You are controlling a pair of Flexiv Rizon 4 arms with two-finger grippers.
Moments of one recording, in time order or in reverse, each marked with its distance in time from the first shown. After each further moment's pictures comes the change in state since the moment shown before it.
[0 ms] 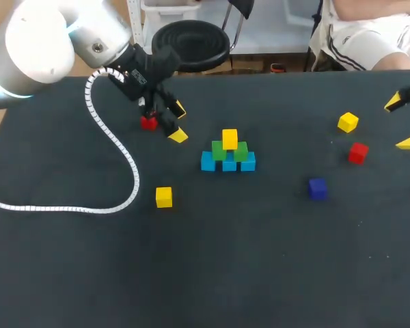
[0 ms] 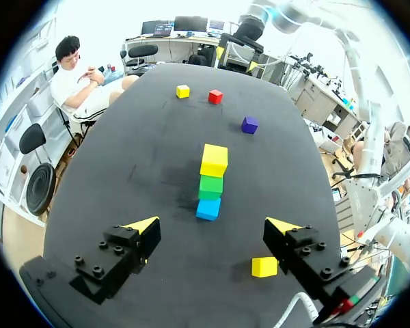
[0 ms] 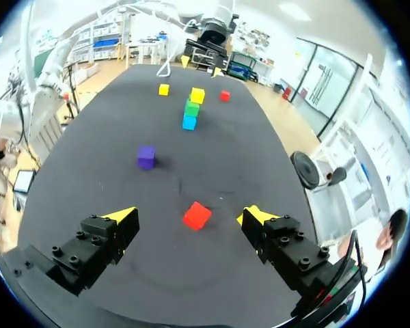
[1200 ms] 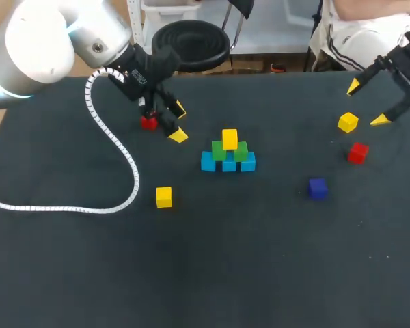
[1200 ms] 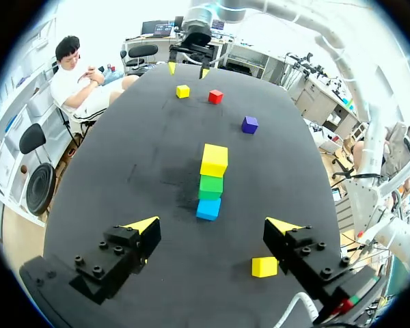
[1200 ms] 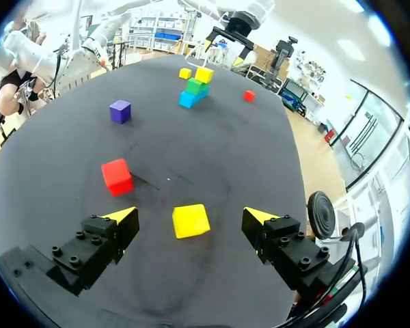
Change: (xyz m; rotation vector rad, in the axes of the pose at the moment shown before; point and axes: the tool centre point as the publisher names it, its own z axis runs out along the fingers) left arm 0.000 0.000 0.000 0.000 0.000 0.000; right arm 0.041 -0.115 0.081 -0.228 -0.085 -0.311
